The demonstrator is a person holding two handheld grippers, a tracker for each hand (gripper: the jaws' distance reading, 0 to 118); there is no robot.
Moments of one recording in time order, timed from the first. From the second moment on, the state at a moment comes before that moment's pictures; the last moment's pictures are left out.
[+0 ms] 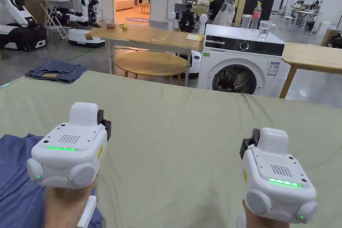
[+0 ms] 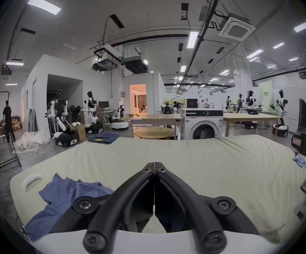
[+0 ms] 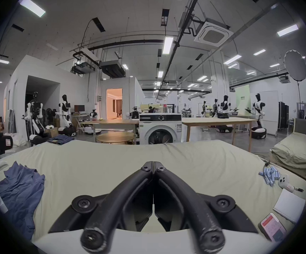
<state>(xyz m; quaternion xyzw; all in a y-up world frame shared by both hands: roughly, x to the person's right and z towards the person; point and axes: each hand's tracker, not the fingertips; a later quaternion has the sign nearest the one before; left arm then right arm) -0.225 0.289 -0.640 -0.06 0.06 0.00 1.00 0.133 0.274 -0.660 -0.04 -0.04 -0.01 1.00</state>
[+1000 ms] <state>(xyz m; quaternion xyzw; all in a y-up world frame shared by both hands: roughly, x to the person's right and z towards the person) -0.404 0.161 -0.669 -0.51 0.12 0.05 0.85 0.009 0.231 -0.669 -0.12 0.12 0.04 0.99</state>
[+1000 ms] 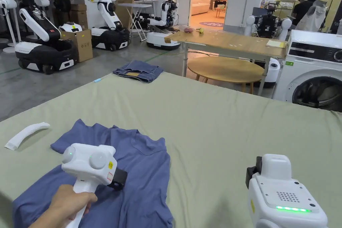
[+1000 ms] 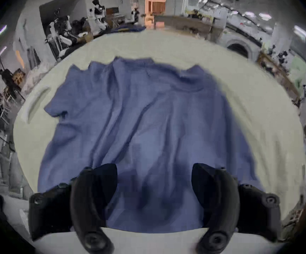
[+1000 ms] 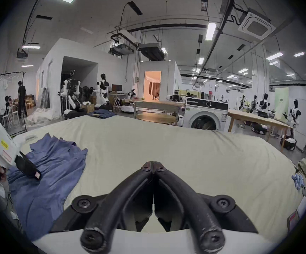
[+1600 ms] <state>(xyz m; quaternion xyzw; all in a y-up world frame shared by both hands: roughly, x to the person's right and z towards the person) -0.395 0.188 -0.638 -0.37 0.05 0.07 0.92 0.033 0.225 -0.669 -0.14 0.09 0.02 0.99</state>
